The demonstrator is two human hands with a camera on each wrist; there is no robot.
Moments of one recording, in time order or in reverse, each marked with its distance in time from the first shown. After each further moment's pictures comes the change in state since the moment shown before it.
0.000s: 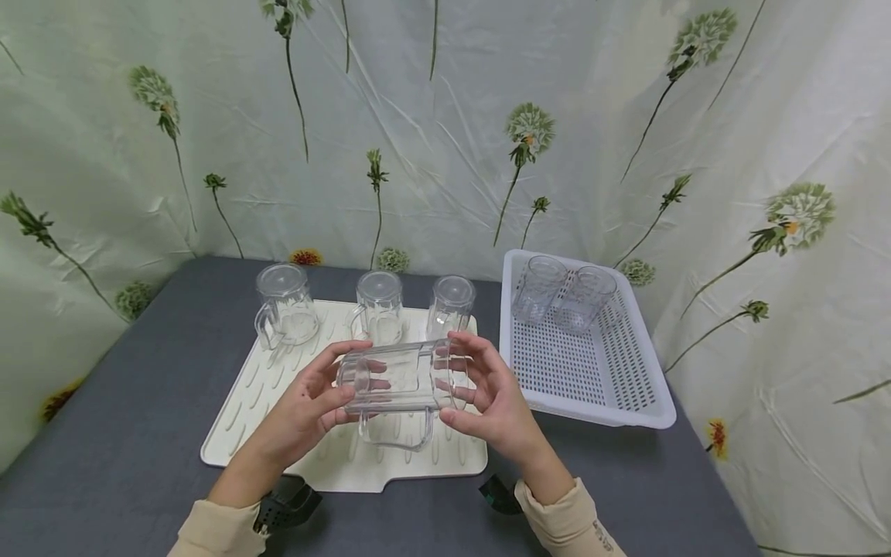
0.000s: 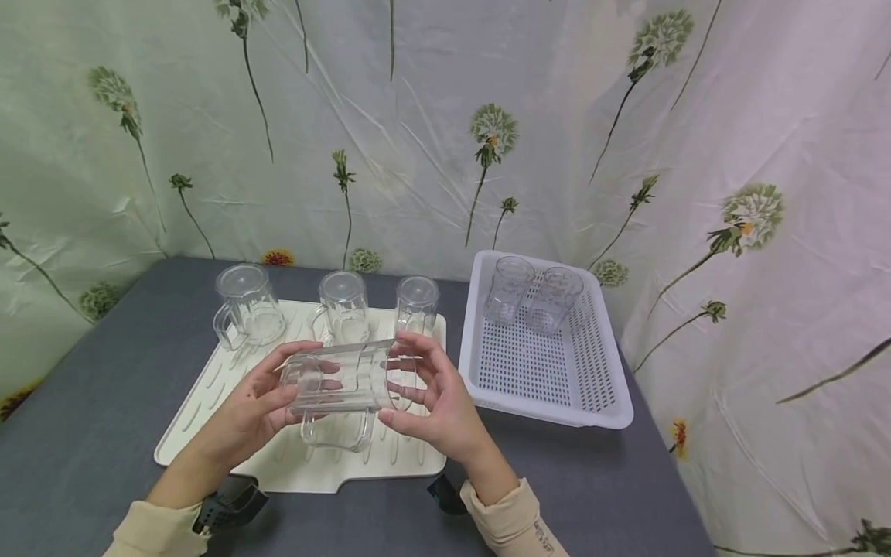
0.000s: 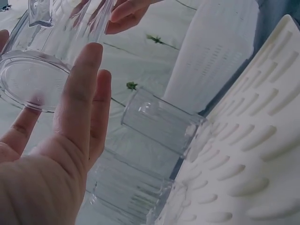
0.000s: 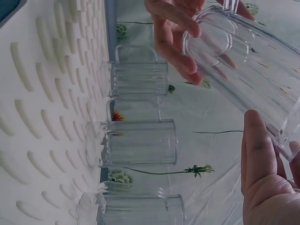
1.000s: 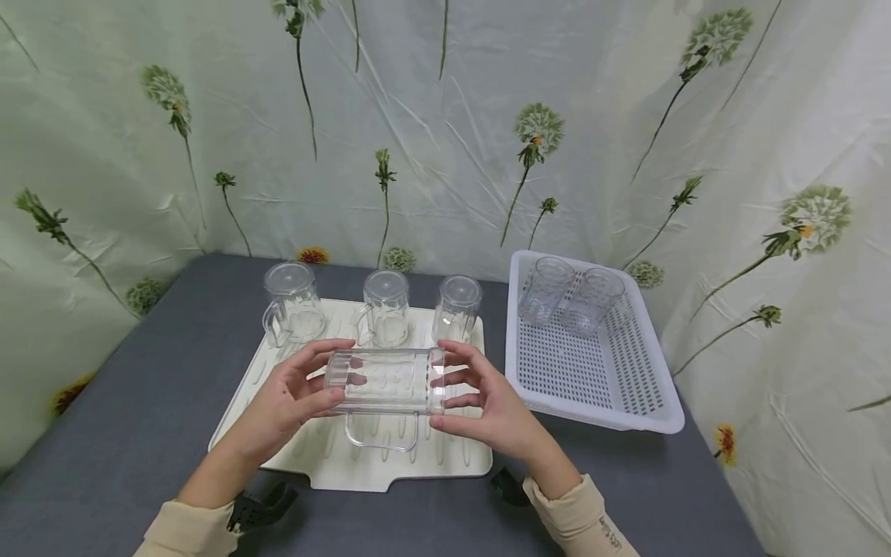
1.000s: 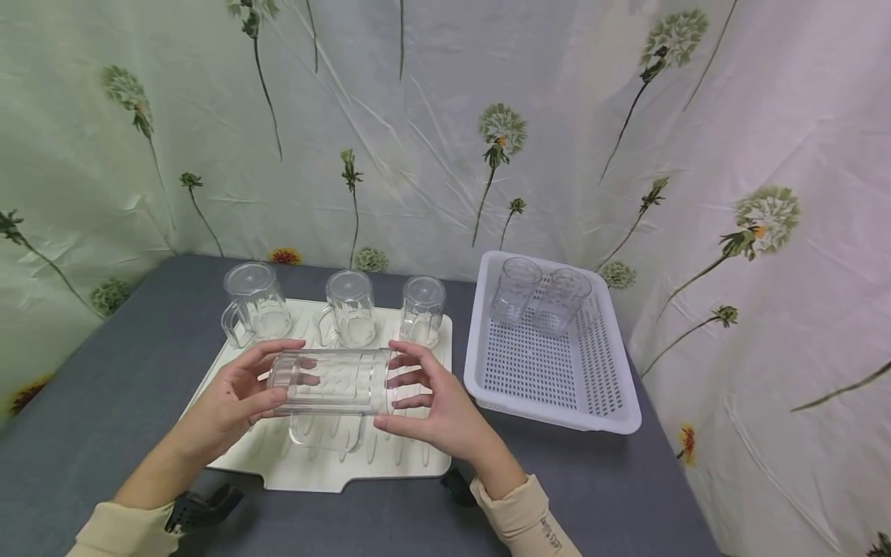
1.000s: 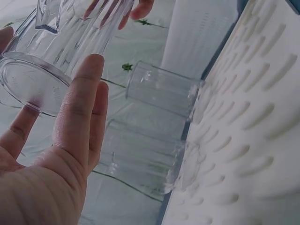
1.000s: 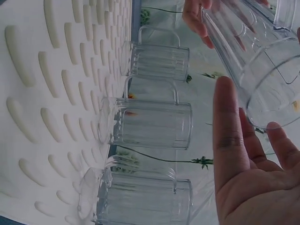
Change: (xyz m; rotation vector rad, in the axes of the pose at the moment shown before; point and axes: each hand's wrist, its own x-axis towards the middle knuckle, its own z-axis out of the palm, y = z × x) left_hand -0.014 0.018 -0.019 0.212 0.089 0.039; right_hand 0.006 0.010 -0.004 -0.206 -0.116 0.142
